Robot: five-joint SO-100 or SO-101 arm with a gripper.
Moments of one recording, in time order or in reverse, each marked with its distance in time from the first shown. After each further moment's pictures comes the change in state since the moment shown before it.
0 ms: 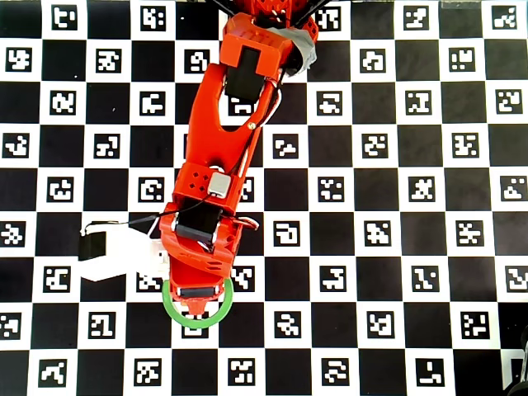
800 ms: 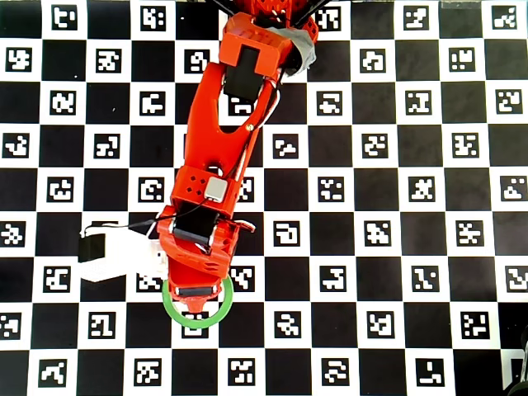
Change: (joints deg) arm 0.7 0.0 3.6 -2.5 -0.7
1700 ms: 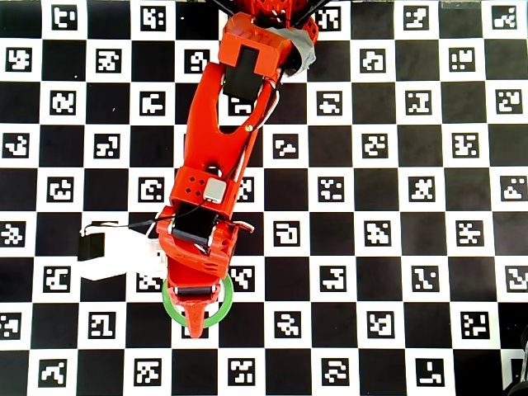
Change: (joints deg) arm 0.1 0.0 2.3 0.0 0.5
